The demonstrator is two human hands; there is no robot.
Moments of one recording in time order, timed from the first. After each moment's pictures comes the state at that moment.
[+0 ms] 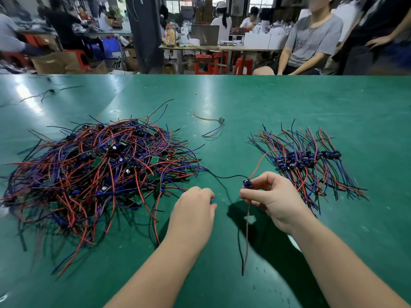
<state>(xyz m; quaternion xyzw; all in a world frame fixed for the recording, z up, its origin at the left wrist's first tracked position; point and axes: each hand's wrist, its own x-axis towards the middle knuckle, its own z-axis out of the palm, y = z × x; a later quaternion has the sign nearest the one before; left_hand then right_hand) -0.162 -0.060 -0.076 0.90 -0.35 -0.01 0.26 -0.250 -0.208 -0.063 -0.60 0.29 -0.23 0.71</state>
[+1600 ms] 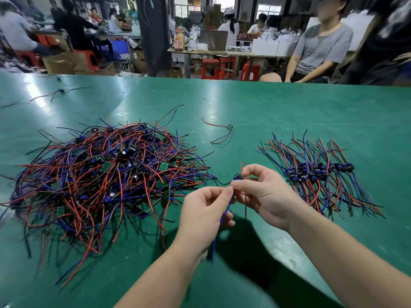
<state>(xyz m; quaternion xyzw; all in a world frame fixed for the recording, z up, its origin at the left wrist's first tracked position) -0.166 -0.066 -0.057 0.59 -0.17 -0.24 0.75 -0.215 -0.188 -0.025 -0.56 0.20 -0.14 0.79</state>
